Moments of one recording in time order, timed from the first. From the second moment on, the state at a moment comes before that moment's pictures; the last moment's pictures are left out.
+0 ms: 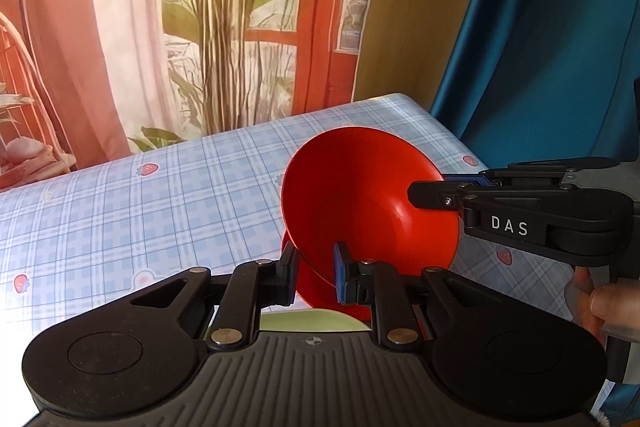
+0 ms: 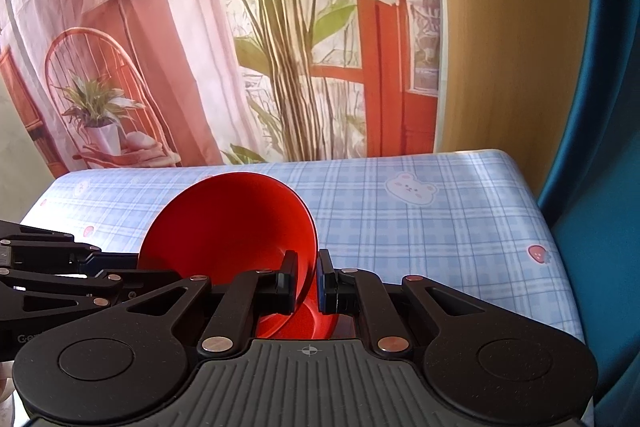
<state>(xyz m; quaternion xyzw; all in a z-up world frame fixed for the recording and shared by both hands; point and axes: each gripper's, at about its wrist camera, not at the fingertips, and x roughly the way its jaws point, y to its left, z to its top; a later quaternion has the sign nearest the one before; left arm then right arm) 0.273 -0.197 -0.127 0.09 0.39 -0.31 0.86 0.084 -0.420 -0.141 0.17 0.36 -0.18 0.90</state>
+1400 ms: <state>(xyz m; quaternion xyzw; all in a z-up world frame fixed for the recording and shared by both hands) 0.223 -0.194 -0.117 0.06 0.38 -0.31 0.87 0.040 -0.406 -0.162 0.17 0.37 -0.20 0.89</state>
